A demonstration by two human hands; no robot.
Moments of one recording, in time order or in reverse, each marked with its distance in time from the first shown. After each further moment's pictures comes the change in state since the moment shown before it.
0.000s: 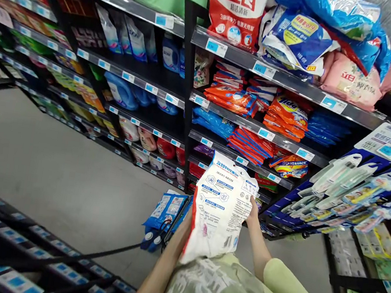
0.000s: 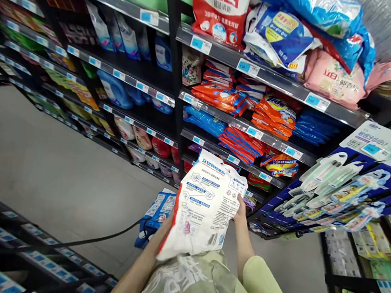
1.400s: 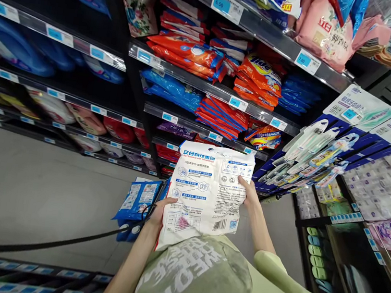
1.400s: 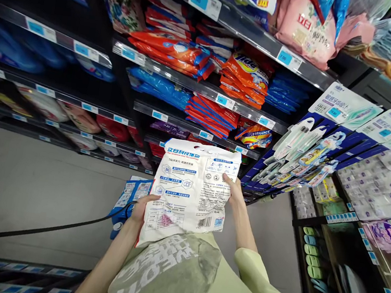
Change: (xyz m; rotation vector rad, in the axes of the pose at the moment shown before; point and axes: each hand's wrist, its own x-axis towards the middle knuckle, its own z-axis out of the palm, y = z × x) left_hand 0.019 -0.009 -0.002 -0.417 0.059 -0.322; right_hand -0.087 -0.081 -0.003 -0.068 0.158 -0.078
